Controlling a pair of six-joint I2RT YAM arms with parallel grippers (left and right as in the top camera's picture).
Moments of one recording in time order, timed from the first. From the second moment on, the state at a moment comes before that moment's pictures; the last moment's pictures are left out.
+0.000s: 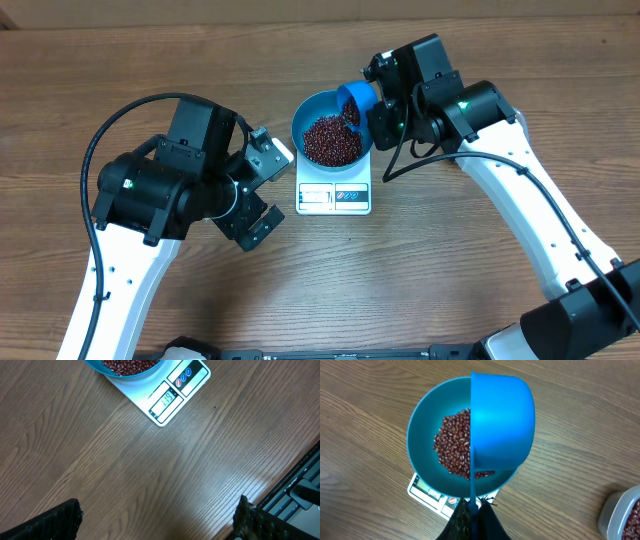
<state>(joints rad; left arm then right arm) -0.34 1.31 1.53 -1.42 0.16 0.47 0.42 1.69 1.63 -0.95 -0.14 0.01</state>
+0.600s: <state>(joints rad) -0.34 1.31 1.53 -1.42 0.16 0.47 0.44 1.69 1.63 -0.96 -0.10 0.01</state>
